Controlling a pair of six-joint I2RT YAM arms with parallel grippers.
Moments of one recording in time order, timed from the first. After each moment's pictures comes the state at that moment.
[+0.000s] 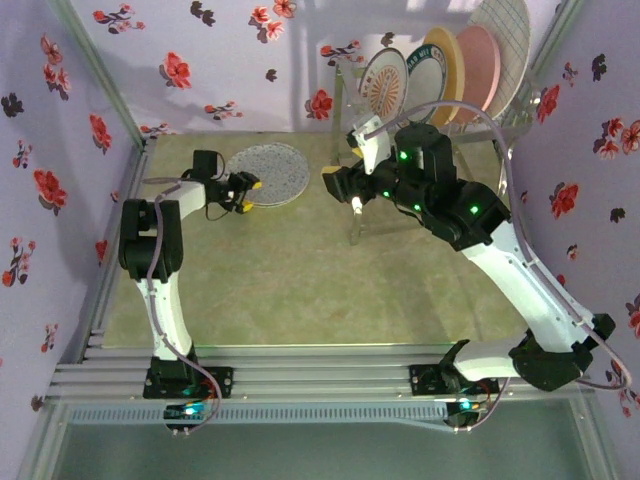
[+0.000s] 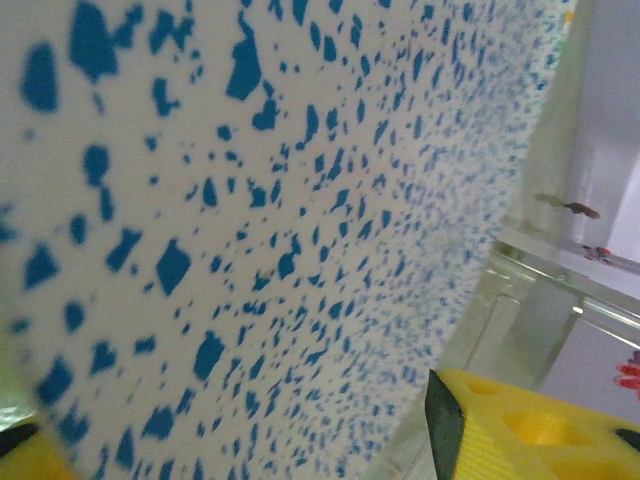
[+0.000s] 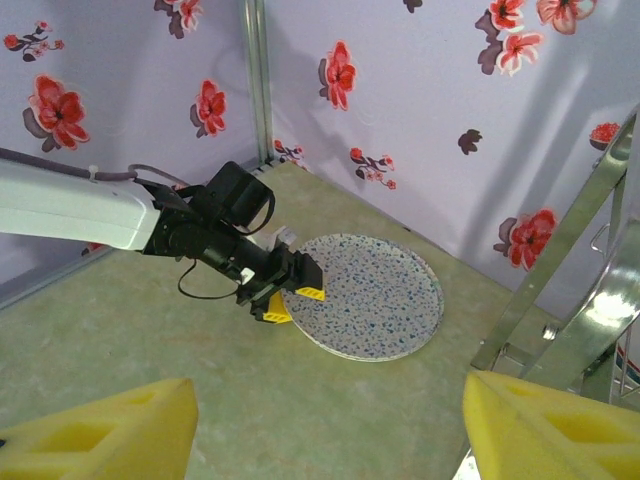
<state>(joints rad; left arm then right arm) -0.09 2.10 1.43 -0.25 0.57 -1.06 0.78 1.32 1.71 -0.71 -0.02 -0.04</state>
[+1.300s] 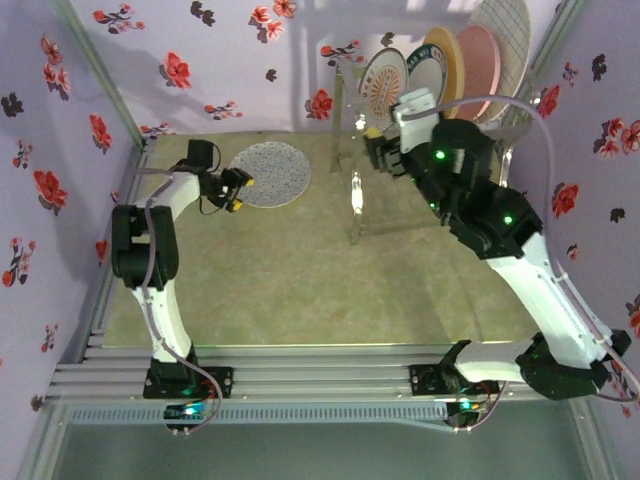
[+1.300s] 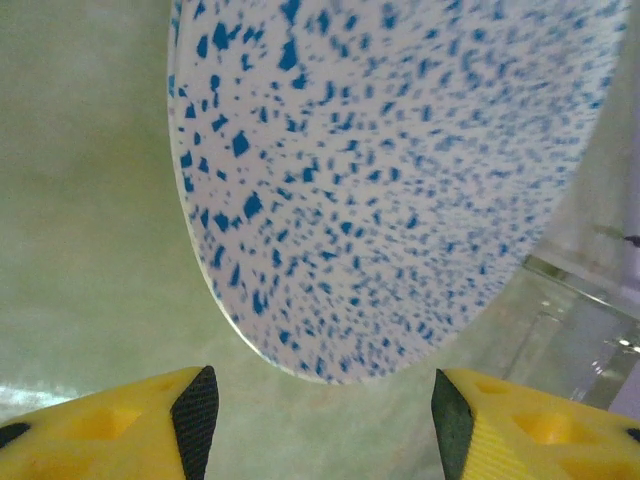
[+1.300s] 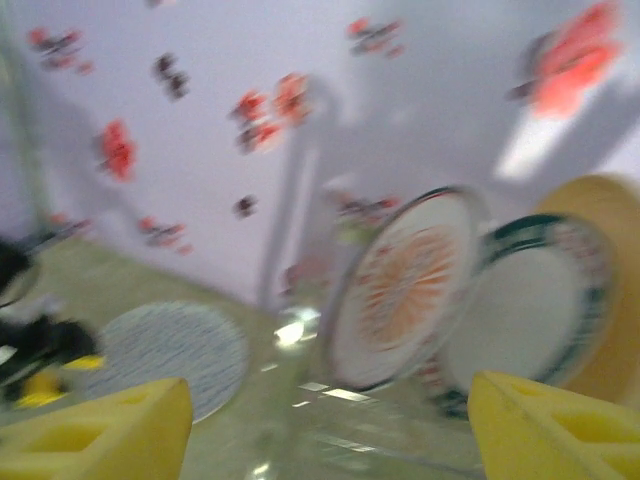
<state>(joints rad) -0.09 1.97 1.49 -0.49 0.41 -1.01 0.76 1.24 1.80 -0.66 0.49 -0.17</state>
